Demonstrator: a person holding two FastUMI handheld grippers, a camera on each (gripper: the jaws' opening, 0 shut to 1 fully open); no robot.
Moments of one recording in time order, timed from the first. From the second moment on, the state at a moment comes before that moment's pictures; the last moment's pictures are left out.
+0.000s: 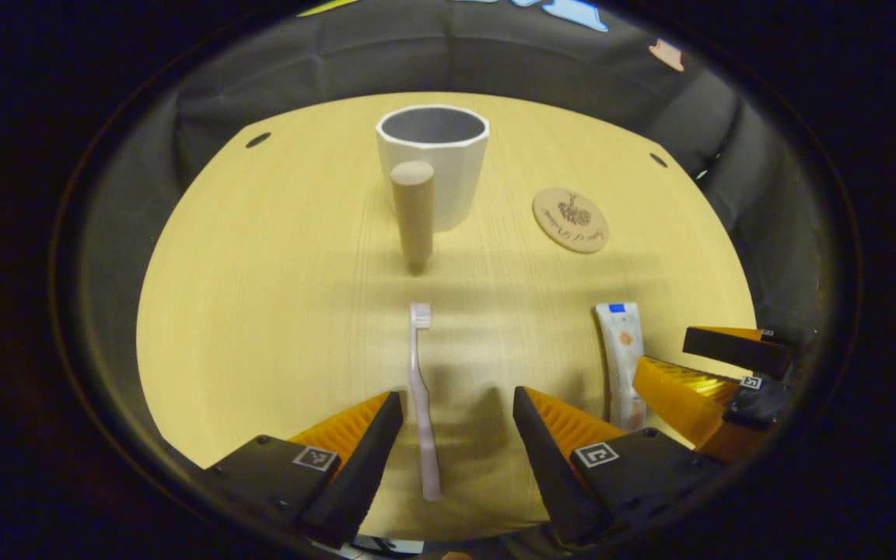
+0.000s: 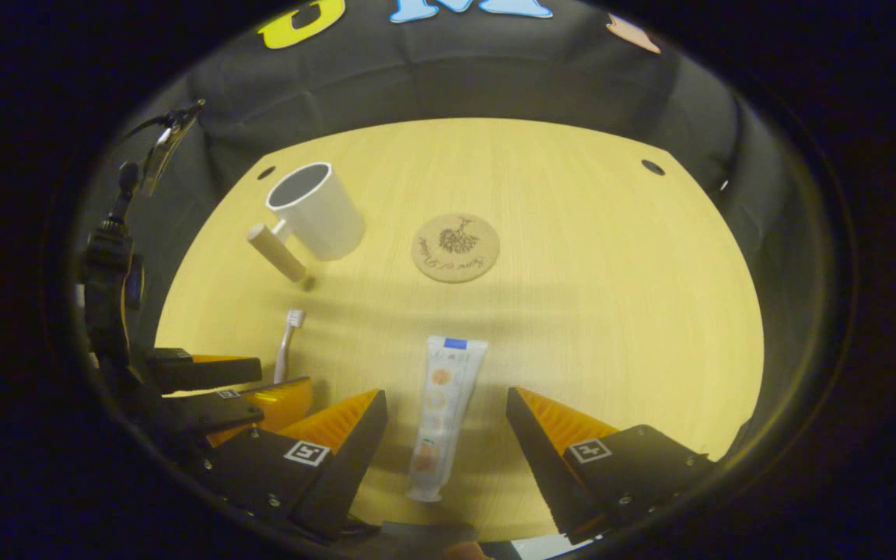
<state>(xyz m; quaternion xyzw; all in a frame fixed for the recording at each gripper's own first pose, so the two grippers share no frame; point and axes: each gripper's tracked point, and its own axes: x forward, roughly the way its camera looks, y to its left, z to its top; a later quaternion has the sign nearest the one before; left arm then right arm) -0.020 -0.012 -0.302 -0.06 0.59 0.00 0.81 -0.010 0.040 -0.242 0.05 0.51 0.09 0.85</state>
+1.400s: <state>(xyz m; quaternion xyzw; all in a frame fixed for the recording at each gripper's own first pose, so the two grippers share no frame) -0.038 0.009 -0.326 -0.05 0.67 0.01 0.74 -0.025 0.046 -0.287 0.06 0.62 0.05 0.78</state>
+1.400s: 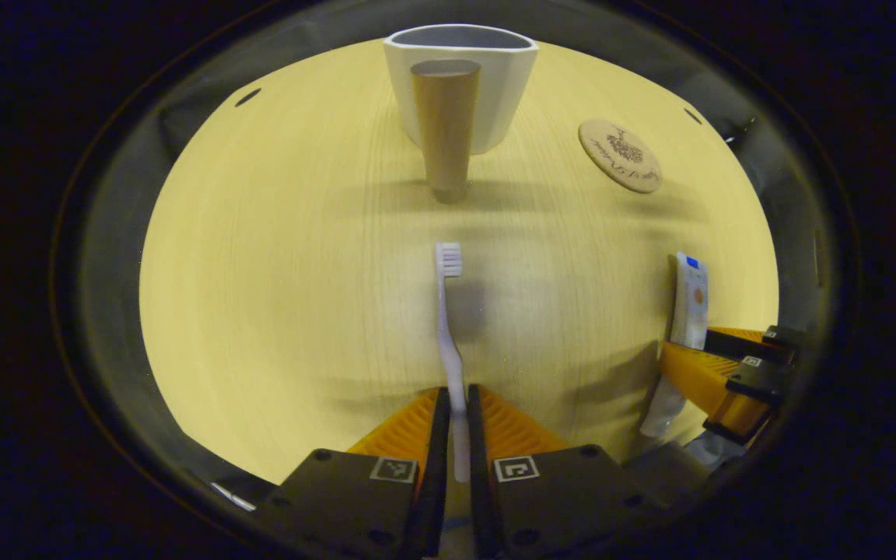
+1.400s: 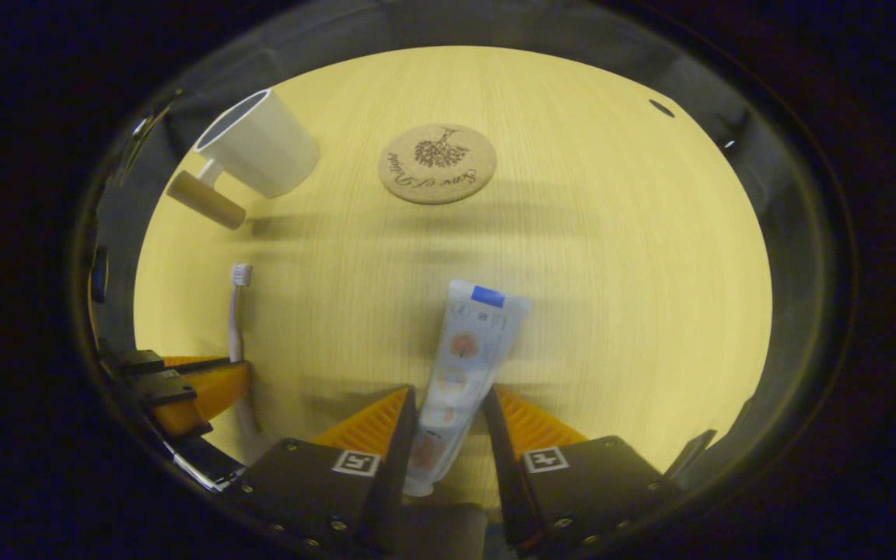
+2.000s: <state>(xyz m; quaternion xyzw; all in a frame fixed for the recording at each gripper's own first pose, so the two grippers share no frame) -0.041 0.006 -0.323 -0.08 0.65 0.01 0.76 -0.031 0.050 -0.282 0.08 0.60 0.07 0.79</state>
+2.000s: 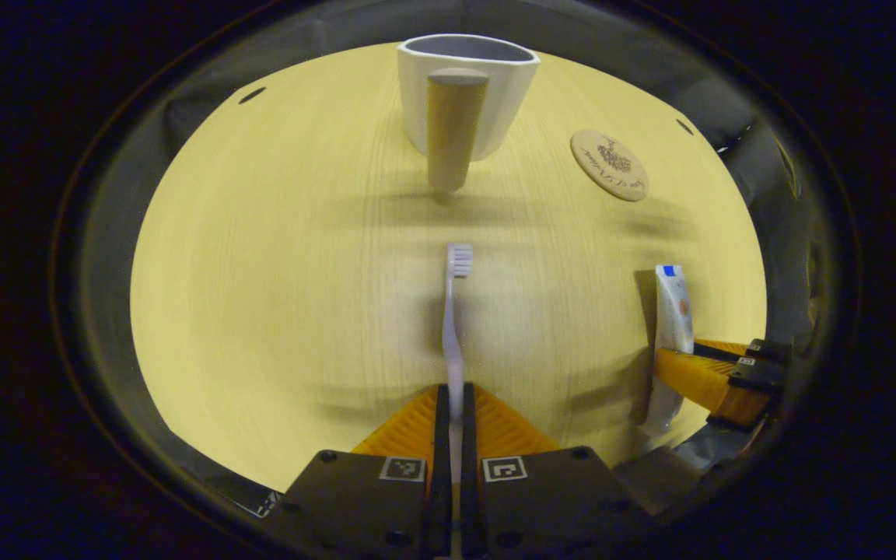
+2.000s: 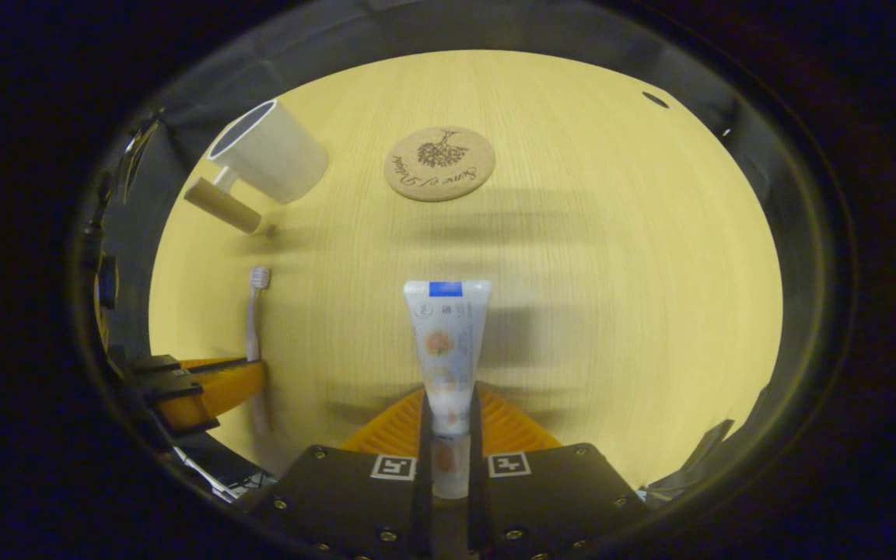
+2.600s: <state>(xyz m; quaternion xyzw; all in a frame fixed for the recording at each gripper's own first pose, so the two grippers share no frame) -0.030 0.012 -0.262 -0.09 0.54 0.01 0.84 -0.019 0.044 -0.214 0.09 0.48 0.09 0.87</state>
